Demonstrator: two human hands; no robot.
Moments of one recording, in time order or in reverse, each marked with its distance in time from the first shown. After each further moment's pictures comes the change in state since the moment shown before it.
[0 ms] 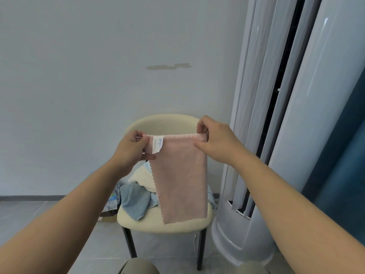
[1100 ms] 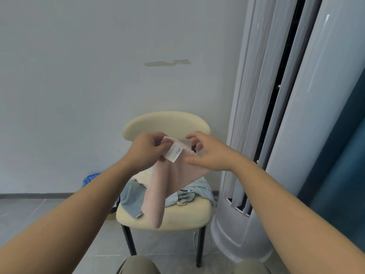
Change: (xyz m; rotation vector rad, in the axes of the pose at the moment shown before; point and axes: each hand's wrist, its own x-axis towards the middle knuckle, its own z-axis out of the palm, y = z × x) left_hand -0.026 0.019 0.030 0.450 -0.192 0.281; right_hand -0.007 0.019 0.024 0.051 -0.321 0.081
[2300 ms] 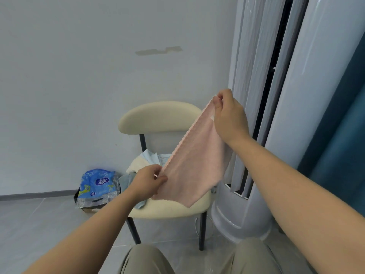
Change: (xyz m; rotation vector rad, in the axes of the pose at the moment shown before) left_hand -0.048 -0.101 0.052 0.174 -0.158 -0.216; right_hand 0.008 0.011 -0.019 -0.077 0.792 0.059
